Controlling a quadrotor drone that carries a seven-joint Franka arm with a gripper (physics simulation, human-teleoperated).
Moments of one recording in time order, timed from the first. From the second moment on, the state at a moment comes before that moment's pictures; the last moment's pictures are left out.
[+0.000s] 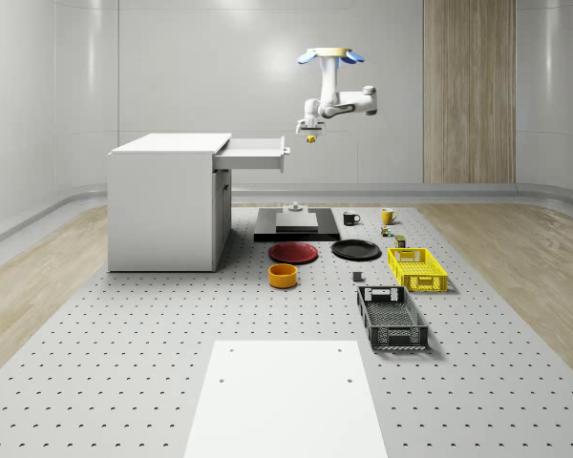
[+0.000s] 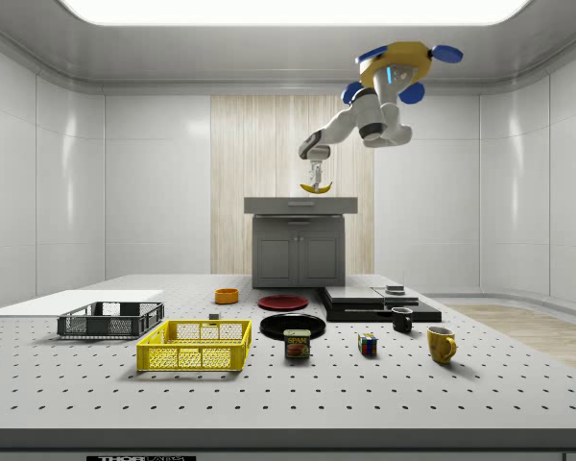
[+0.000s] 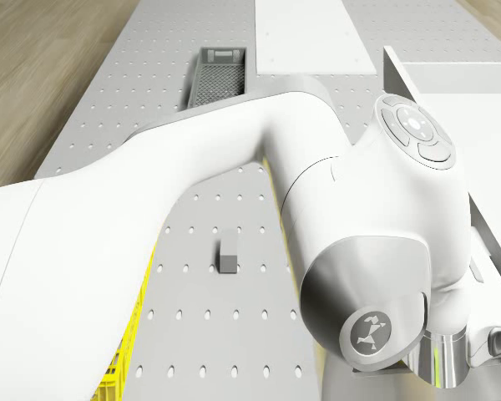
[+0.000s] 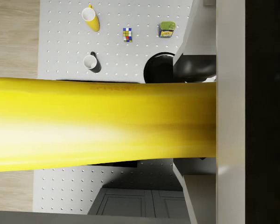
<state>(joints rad) 1.90 -1.61 -1.40 -2.60 1.69 1.70 -0.61</state>
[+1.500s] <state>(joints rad) 1.90 -1.61 -1.40 -2.60 1.69 1.70 -0.61</state>
